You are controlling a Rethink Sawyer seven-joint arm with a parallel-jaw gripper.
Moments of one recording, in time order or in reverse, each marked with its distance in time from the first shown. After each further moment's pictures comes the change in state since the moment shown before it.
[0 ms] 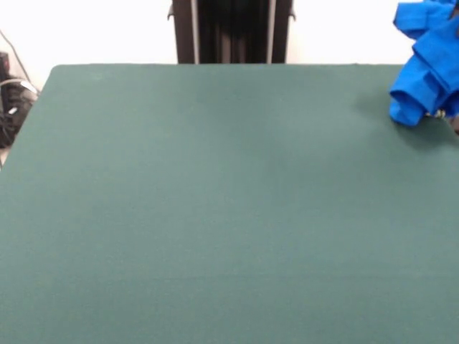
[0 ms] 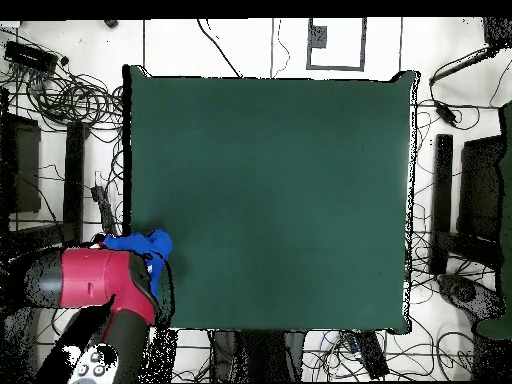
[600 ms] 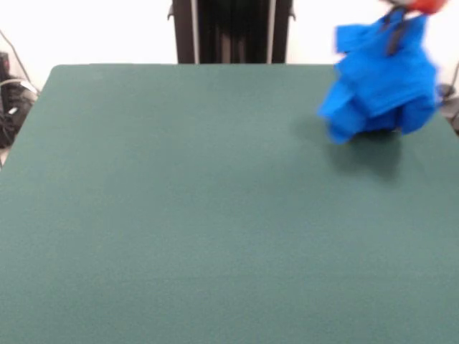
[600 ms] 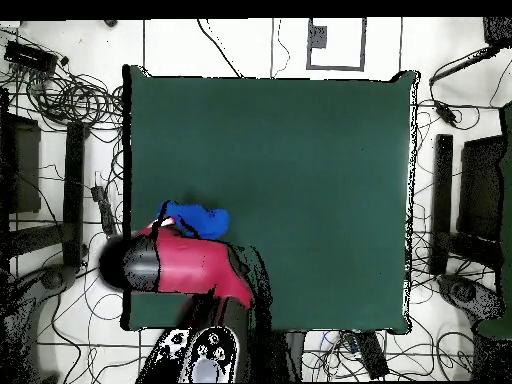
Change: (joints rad) arm -0.351 -0.101 0.114 0.133 -0.227 -0.275 -0.032
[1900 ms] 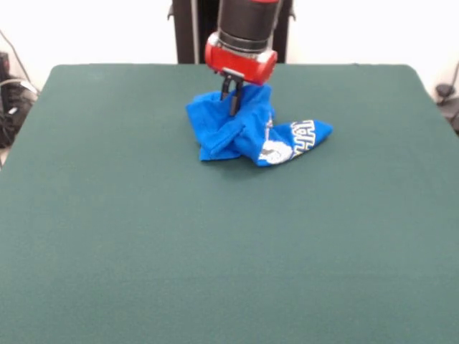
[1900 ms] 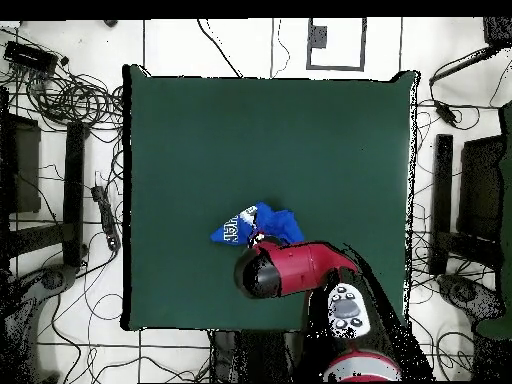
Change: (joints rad) arm -0.437 0.132 0.205 0.035 -0.656 -0.246 -0.075
